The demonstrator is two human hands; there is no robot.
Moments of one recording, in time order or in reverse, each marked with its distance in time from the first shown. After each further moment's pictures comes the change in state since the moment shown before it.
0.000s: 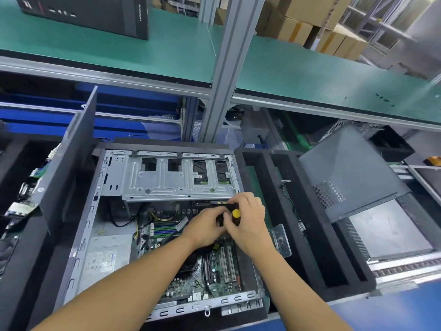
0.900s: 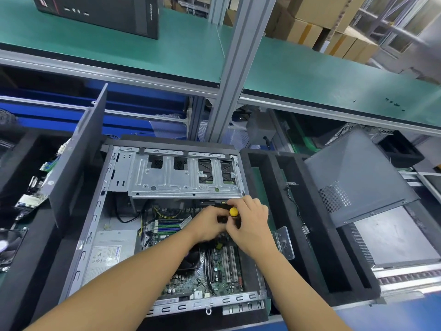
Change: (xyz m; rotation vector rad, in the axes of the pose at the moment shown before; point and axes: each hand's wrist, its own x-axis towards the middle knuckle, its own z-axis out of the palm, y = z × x) left_hand 0.001 0.002 -0.008 -0.131 -0.066 -0.055; right_hand -0.002 0.002 0.004 -0.152 -0.064 -0.067
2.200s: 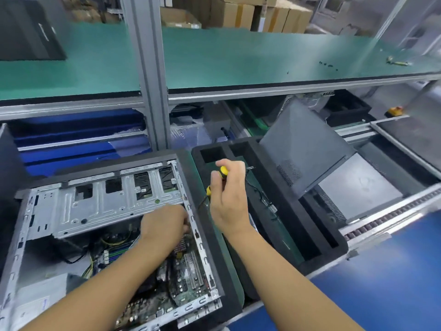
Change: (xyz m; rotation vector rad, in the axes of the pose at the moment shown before) left_hand 0.007 0.099 0.010 1.057 0.048 -0.197; right_hand 0.021 0.032 -0.080 0.618 0.592 0.076
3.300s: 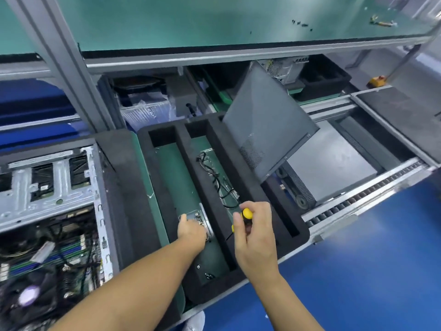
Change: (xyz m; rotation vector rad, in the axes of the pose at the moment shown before) left_hand 0.096 0.204 0.177 0.445 -0.446 0.226; right_hand -0.079 0.120 -0.175 -0.252 -0.035 0.240
